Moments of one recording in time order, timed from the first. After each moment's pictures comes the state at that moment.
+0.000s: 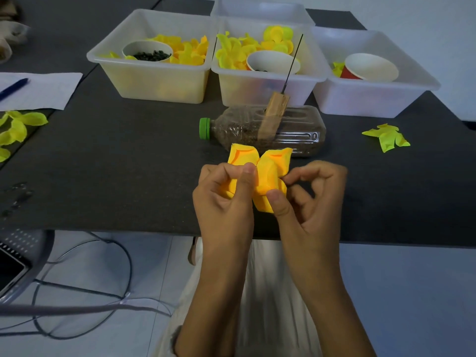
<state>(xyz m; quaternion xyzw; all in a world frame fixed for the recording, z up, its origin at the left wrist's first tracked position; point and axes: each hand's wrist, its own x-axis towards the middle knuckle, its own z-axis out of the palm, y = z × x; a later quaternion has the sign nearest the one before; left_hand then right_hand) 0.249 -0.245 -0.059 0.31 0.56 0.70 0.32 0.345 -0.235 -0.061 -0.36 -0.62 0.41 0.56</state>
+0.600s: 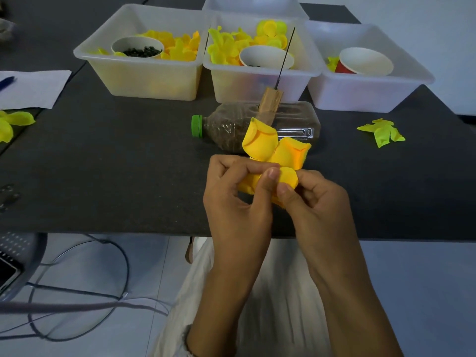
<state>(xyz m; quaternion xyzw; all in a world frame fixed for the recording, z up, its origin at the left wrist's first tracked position) 0.266 -0.241 -0.063 0.45 0.57 0.66 0.18 0.360 -0.224 -0.046 -0.49 -0.61 0.44 0.45</state>
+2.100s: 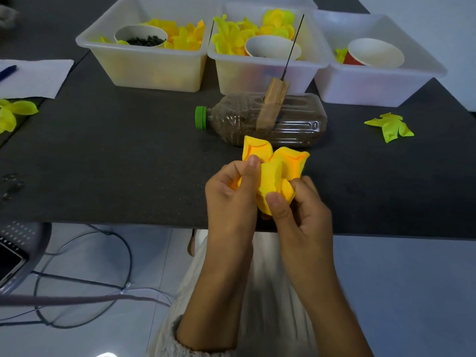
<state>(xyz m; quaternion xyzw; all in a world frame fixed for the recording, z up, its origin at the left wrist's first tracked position) 0.258 -0.242 -0.063 0.29 0.54 0.66 0.43 0.349 -0.240 -0.079 -0.43 -0.64 0.41 0.49</state>
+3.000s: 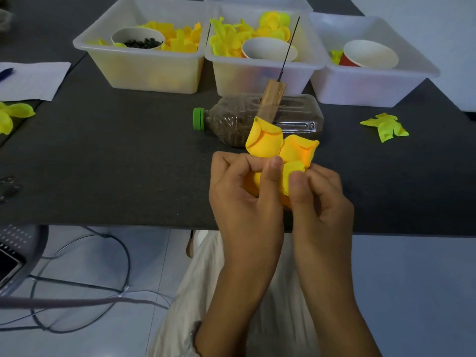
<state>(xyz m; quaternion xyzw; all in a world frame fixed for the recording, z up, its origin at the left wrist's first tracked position) 0.279 -0.246 -0.054 0.38 0.59 0.68 0.21 0.350 -0.246 -0.049 -0.49 -0.57 0.39 0.52</state>
